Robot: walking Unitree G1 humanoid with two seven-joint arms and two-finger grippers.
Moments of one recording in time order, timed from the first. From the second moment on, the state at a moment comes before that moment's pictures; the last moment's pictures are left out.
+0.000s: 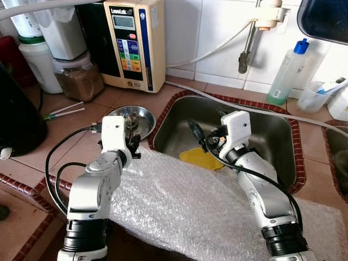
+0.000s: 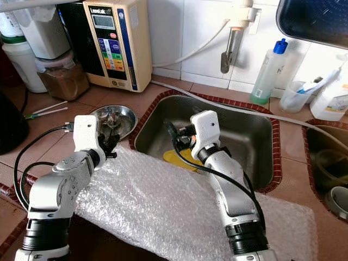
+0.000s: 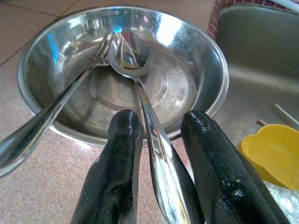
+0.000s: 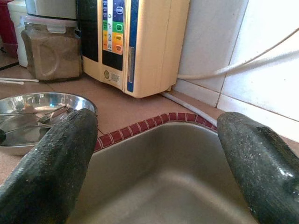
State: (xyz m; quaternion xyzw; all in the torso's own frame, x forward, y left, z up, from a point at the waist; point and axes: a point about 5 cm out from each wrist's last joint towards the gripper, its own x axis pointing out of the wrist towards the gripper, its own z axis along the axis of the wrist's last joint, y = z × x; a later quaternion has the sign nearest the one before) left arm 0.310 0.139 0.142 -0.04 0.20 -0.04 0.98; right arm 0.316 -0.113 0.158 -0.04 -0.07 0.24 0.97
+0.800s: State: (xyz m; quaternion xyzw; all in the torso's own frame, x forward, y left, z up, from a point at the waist) left arm 0.311 0.145 0.144 -0.05 0.19 -0.01 0.98; right arm 0.316 -0.111 0.157 -0.04 -0.07 0.25 0.97
